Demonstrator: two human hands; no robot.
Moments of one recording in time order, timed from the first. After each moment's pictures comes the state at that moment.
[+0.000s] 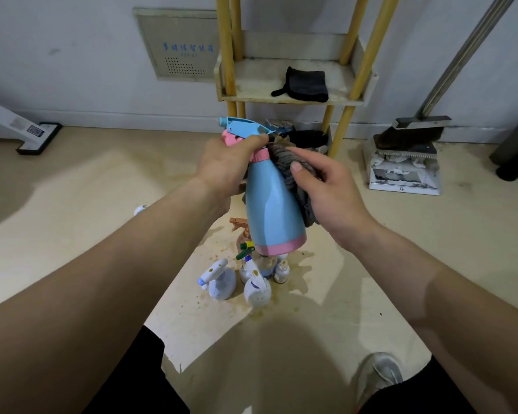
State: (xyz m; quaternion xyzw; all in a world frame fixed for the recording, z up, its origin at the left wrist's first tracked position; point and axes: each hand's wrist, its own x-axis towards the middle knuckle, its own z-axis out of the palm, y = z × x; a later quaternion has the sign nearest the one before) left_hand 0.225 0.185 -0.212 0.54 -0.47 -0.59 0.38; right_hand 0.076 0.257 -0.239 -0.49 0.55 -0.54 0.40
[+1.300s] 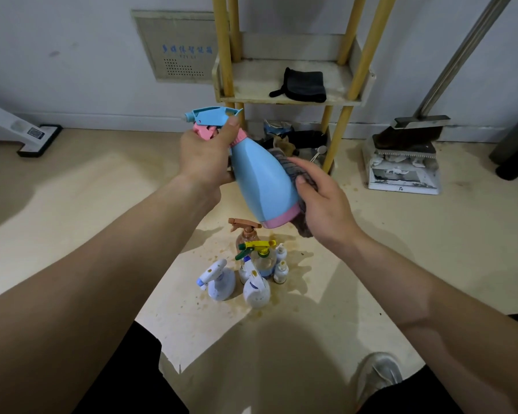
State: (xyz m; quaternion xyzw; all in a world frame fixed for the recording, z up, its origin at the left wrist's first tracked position) left_hand 0.234 0.175 -0.210 0.53 -0.40 -0.57 0.49; right_hand 0.077 0.265 -0.258 -0.49 0.62 -0.49 0.36
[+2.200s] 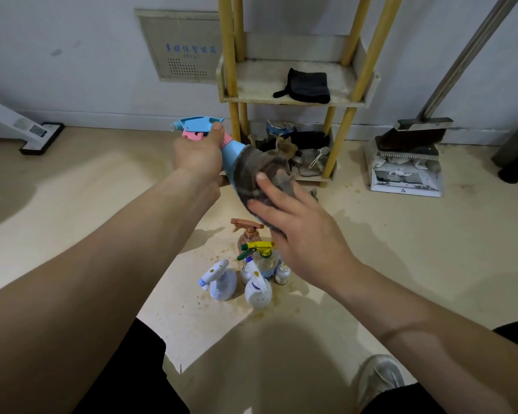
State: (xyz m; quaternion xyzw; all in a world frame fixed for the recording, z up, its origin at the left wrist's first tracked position) left_hand 0.242 0.165 -0.208 0.57 -0.30 -0.56 0.52; right_hand 0.100 0.289 -0.269 -0.79 0.55 -0.26 -0.02
